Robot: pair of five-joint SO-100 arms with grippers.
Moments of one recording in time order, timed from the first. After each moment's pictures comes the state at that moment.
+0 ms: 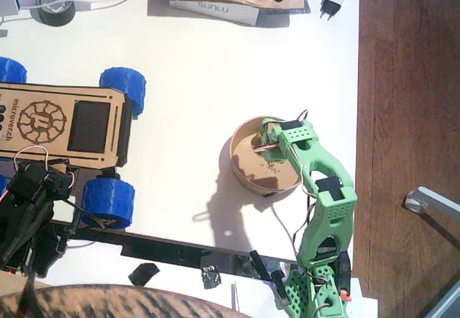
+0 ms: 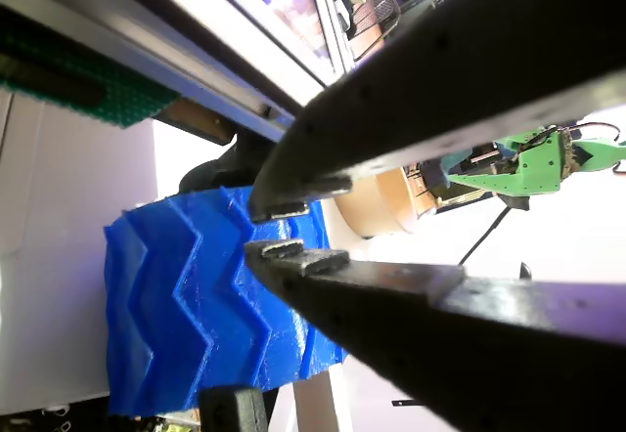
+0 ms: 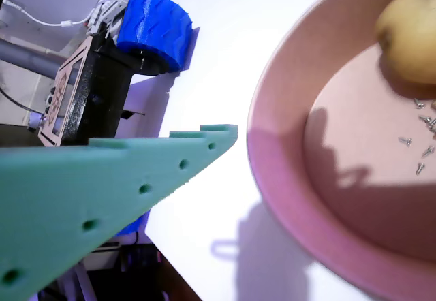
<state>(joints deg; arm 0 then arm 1) 14.5 171.0 176.9 61.1 -40.0 -9.9 75.6 99.2 46.8 17.0</state>
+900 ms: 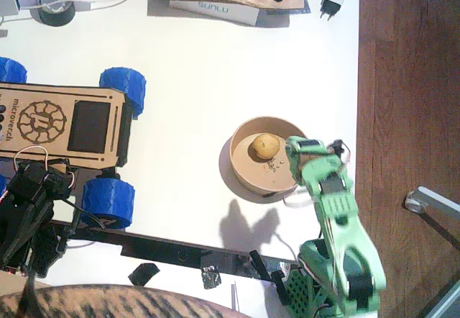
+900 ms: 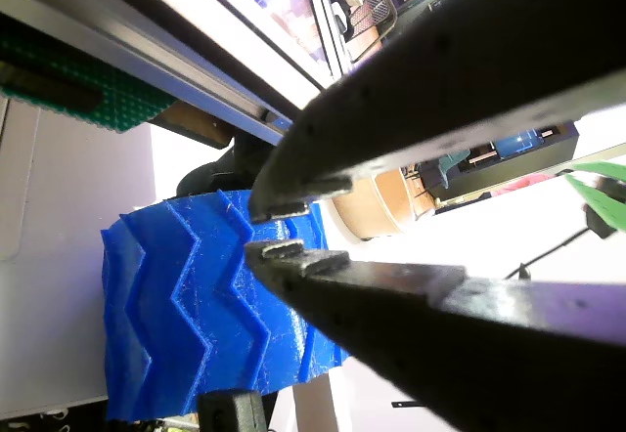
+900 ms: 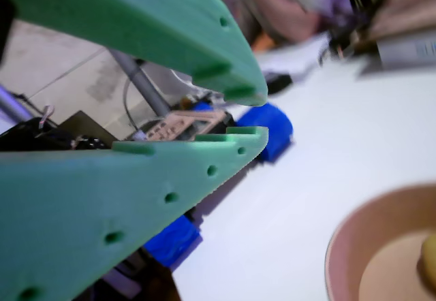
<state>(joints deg) 14.5 171.6 177.0 61.3 -40.0 -6.9 151.2 143.6 41.8 8.1</state>
